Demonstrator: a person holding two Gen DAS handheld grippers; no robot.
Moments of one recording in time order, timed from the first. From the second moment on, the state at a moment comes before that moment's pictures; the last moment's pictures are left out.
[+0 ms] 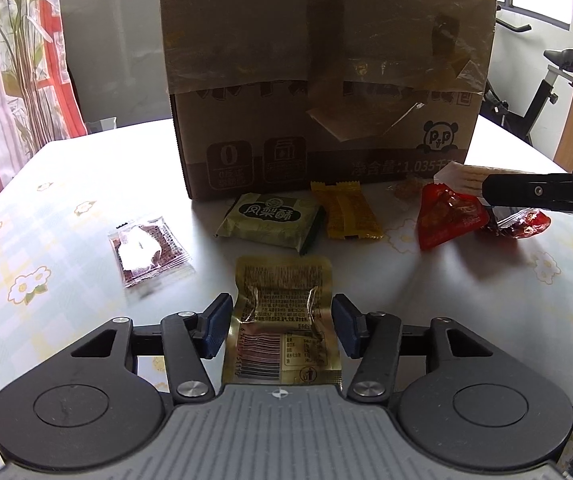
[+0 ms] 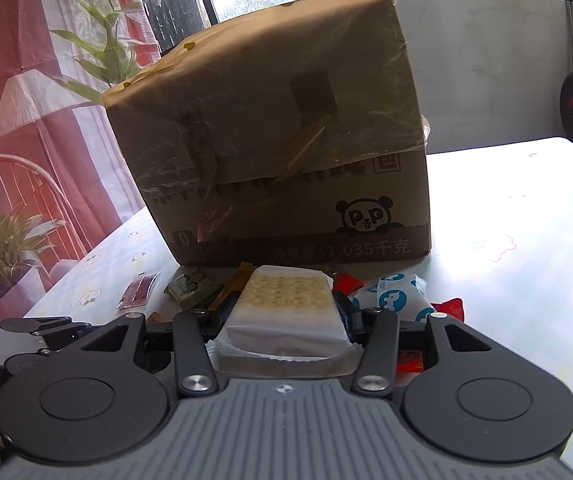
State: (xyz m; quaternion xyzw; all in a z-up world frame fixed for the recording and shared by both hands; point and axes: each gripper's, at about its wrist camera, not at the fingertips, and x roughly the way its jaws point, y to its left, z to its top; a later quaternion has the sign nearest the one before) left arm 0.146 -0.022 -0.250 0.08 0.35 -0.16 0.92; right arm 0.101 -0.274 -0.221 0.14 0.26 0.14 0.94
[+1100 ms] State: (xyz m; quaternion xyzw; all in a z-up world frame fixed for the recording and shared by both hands) left arm 0.169 -0.025 -0.080 0.06 0.13 -0.19 0.97; right arm 0.111 -0.283 -0.113 0.11 0.12 0.17 0.97
